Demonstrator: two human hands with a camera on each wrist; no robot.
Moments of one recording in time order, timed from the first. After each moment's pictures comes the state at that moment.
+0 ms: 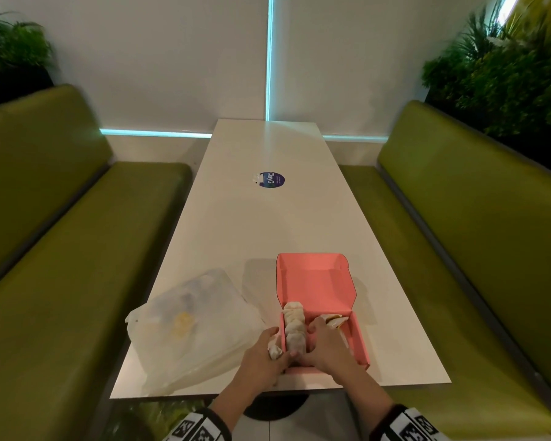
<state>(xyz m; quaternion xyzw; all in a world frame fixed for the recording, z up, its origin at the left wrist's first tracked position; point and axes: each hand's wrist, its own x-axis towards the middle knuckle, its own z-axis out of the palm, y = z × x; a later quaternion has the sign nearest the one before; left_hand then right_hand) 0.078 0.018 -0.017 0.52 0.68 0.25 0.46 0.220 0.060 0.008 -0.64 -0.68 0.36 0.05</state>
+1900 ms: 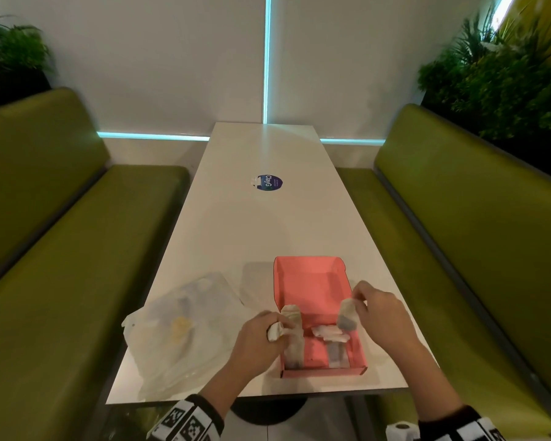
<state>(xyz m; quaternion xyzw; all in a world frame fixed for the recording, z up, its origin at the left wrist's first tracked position) 0.068 0.035 0.012 0.62 0.60 0.35 0.36 0.285 0.081 0.087 -0.64 -0.74 0.14 0.13</state>
